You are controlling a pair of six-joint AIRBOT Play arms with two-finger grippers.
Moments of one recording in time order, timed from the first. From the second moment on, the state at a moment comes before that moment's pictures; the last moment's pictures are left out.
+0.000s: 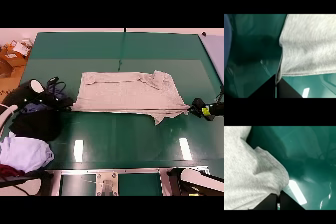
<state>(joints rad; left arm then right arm) -0.04 -1.39 1.00 1.18 -1.02 -1.54 -0.64 -1.28 0.87 -1.06 0.98 1.38</state>
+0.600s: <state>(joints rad) -0.04 -1.03 1.63 0.95 -1.08 -1.42 -0.54 -0.92 1.36 -0.60 1.18 1.25</state>
